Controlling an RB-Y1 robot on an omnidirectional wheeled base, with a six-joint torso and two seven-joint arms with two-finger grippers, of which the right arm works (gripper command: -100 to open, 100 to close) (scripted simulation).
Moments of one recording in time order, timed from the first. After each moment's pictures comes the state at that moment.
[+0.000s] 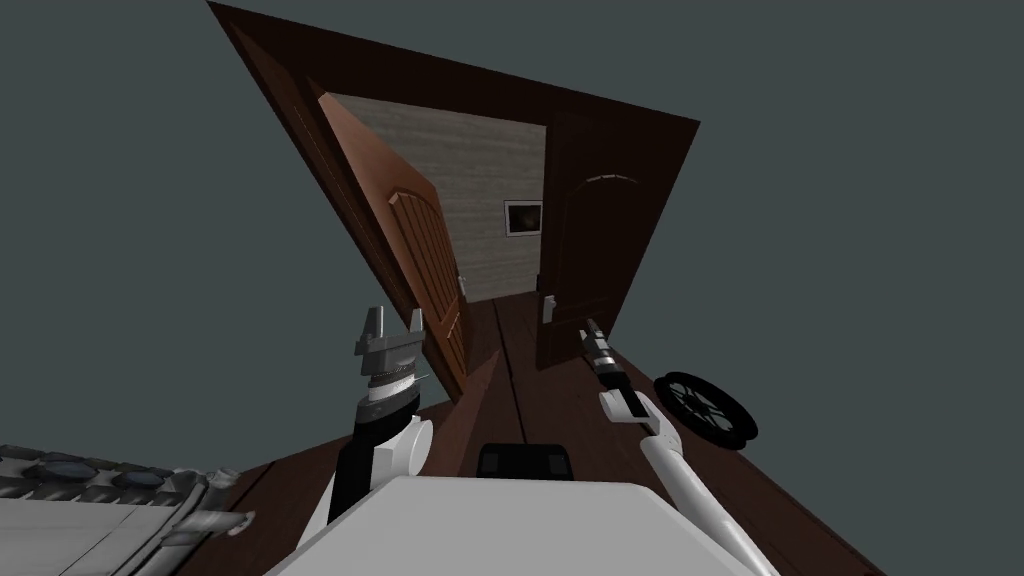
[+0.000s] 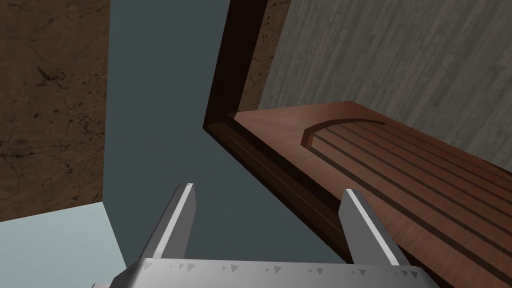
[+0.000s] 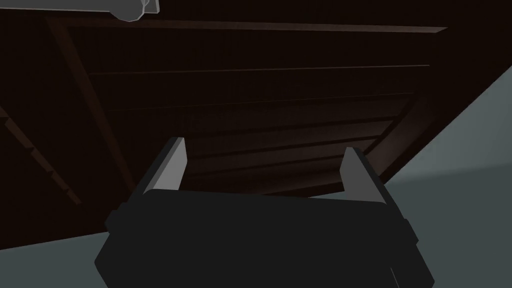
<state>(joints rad) 0.03 -0.30 -0.01 -1.36 -0.12 -0.55 -0.16</state>
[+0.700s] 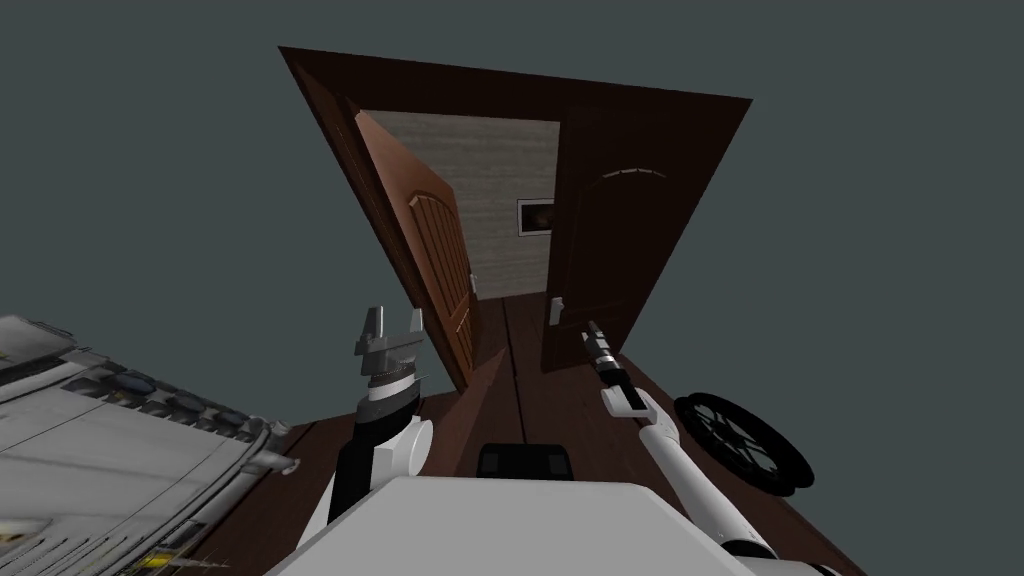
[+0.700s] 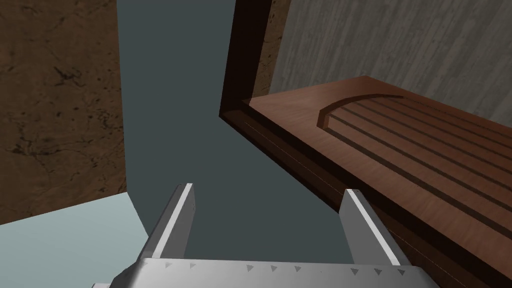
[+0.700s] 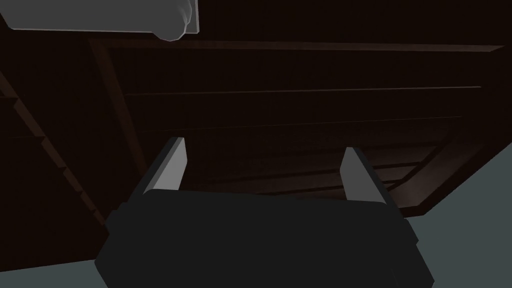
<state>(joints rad) -0.05 -0.34 -0.01 -1.18 -0.15 -0.56 -0.19</state>
